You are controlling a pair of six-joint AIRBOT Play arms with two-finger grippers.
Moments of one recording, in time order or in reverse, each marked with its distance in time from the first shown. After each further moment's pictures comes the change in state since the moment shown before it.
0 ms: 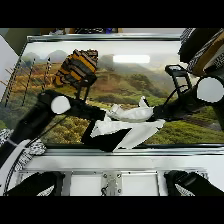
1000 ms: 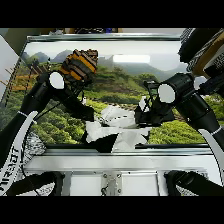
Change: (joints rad) left arm 0.198 -0.273 0.166 -0.118 -0.372 0.207; right arm 0.089 -0.143 -0.071 0.062 -0.050 0.155
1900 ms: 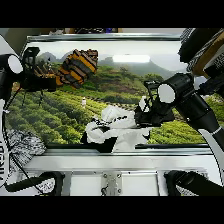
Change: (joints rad) left arm 0.360 -0.009 0.165 0.468 0.300 -0.072; right arm 0.000 -0.001 0.000 0.001 0.004 0.000
